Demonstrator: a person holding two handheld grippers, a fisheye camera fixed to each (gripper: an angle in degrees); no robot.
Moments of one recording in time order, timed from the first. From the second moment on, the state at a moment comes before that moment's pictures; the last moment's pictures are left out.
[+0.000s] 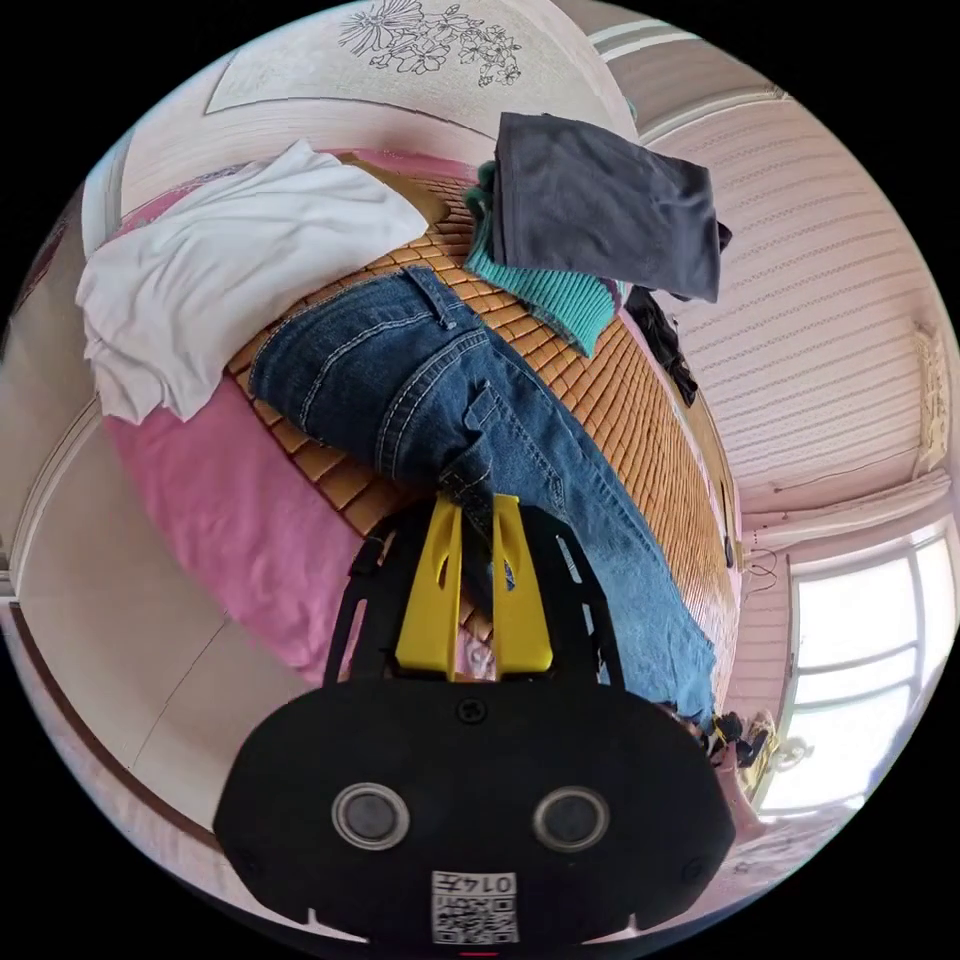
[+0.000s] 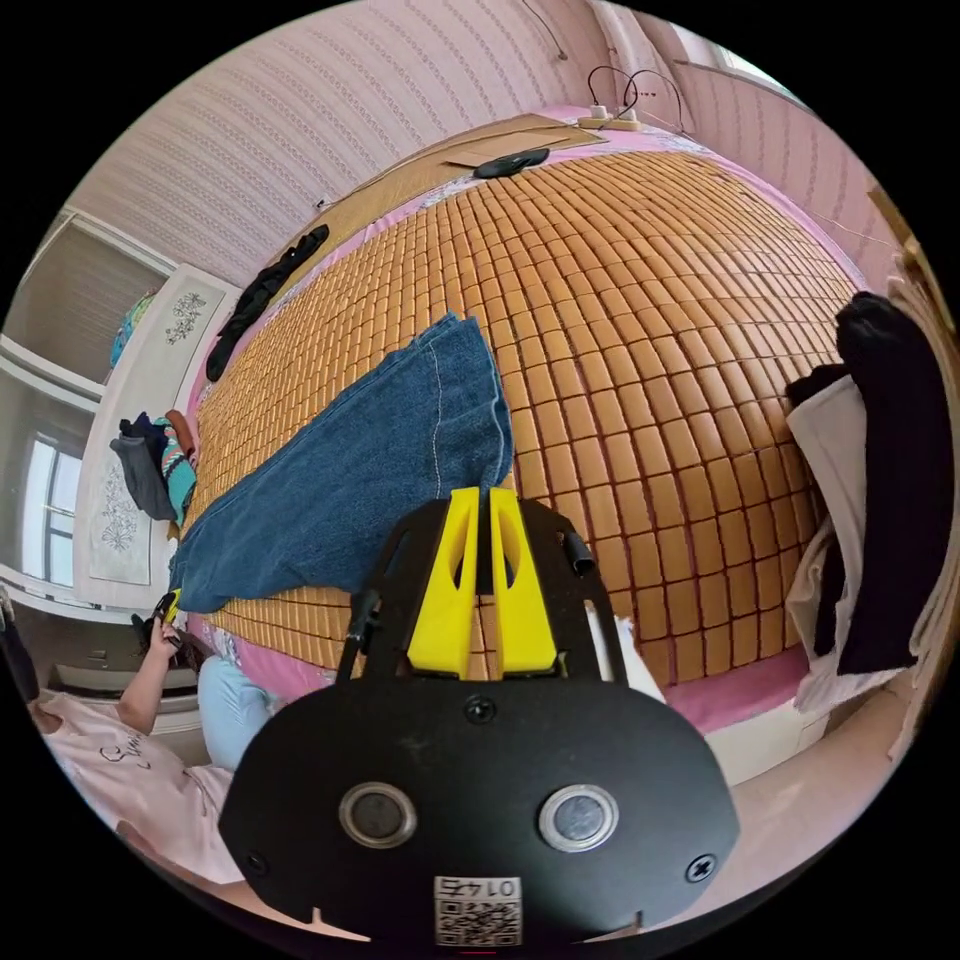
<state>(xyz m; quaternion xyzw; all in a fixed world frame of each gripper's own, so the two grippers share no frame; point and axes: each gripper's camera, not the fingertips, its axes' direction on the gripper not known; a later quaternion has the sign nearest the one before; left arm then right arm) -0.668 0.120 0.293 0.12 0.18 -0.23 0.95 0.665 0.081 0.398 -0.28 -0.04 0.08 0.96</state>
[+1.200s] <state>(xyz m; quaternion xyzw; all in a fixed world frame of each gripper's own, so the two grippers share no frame) -0.095 -0.014 0.279 -0.06 -0.01 0.56 0.82 0.663 0.122 0.361 -0.25 0.08 0.07 0.96</state>
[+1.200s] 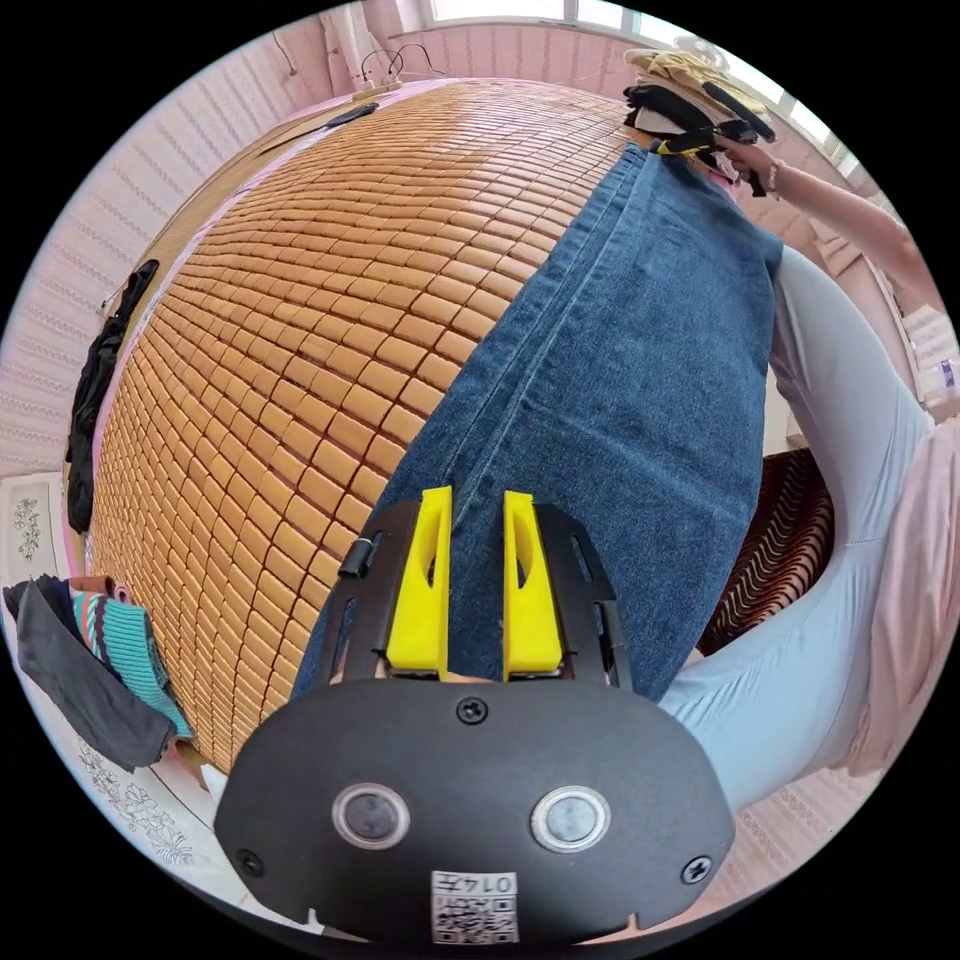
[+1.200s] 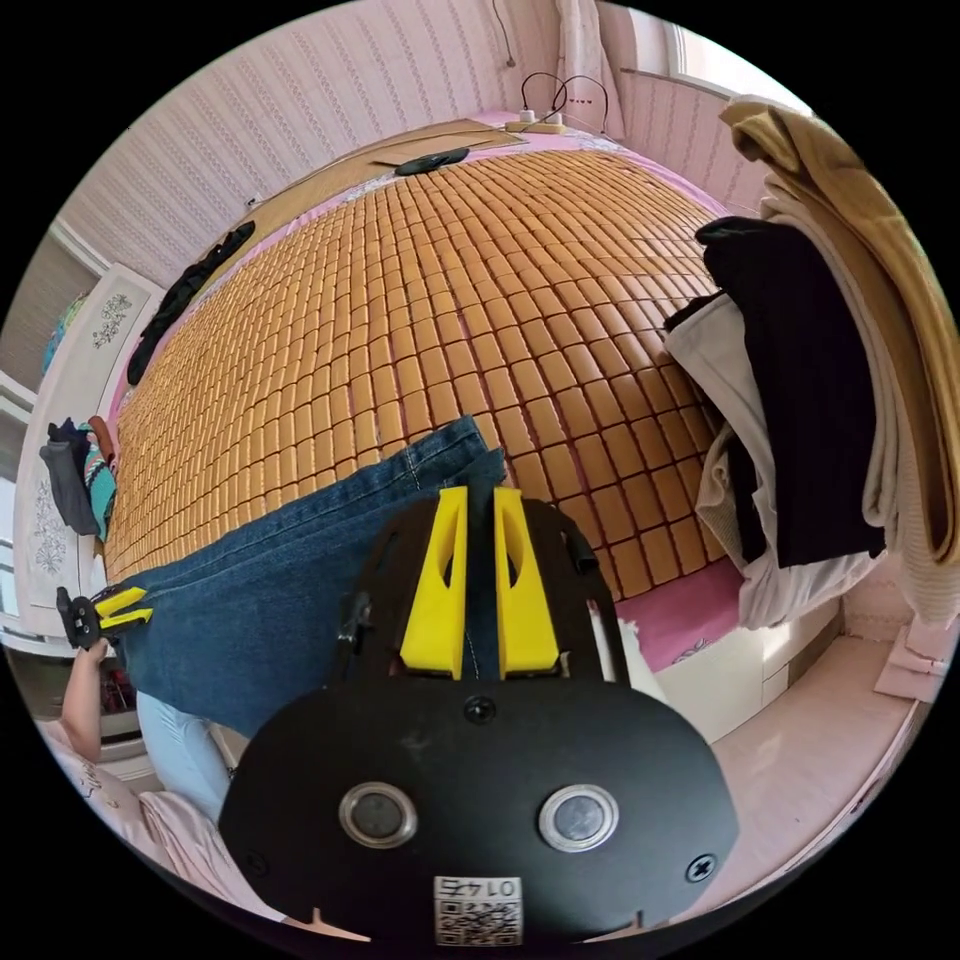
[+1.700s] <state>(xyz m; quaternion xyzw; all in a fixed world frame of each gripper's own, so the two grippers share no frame) -0.091 -0.026 0.191 -0.01 0.04 0.53 0.85 0.650 0.107 0.282 -0.21 0.06 0.01 0.98</state>
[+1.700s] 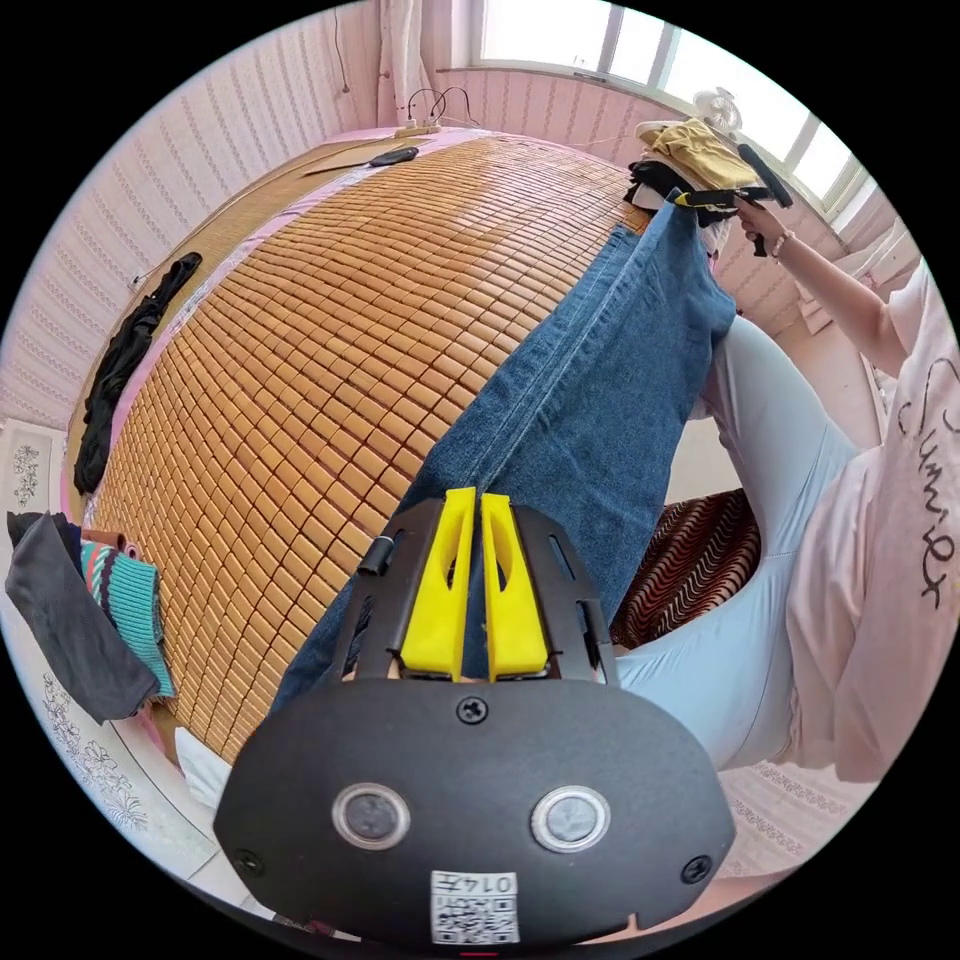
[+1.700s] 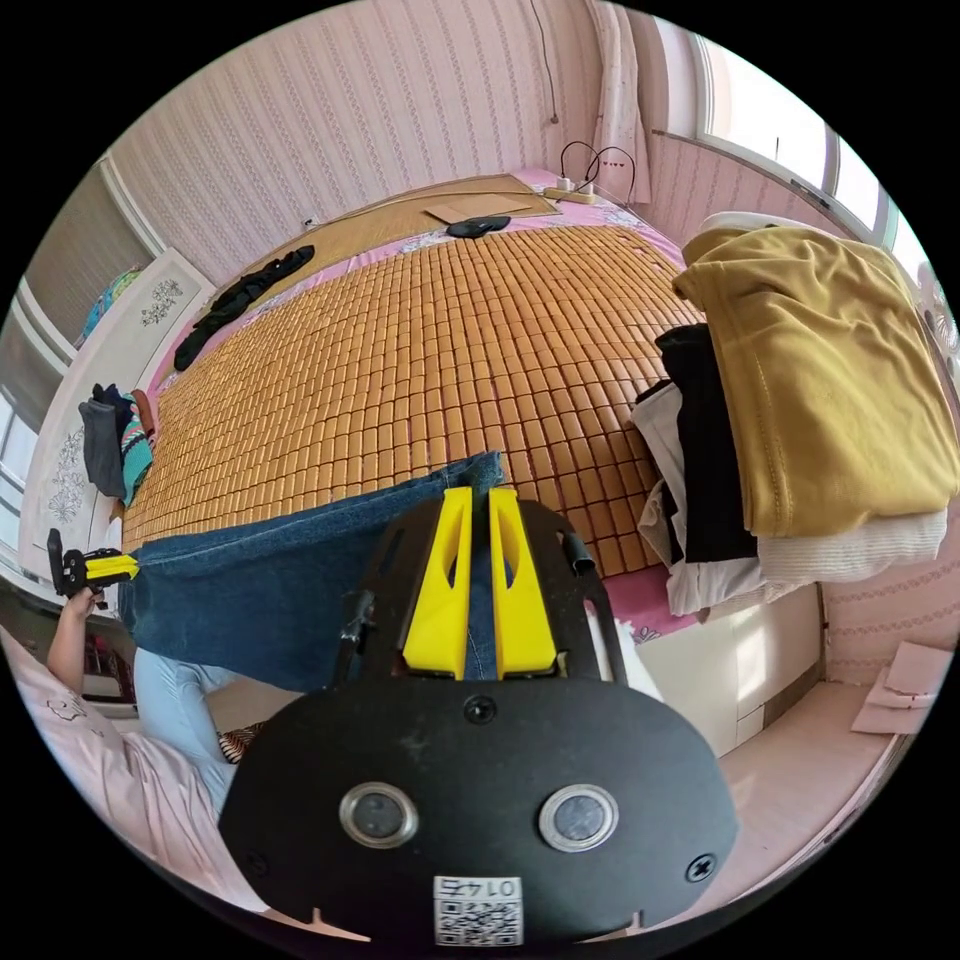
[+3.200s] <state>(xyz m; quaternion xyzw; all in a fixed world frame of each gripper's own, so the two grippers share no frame) -0.103 0.124 0.294 -0.10 0.08 0.48 0.87 0.728 0.267 0.272 -0.27 -0.09 0.33 0.90</state>
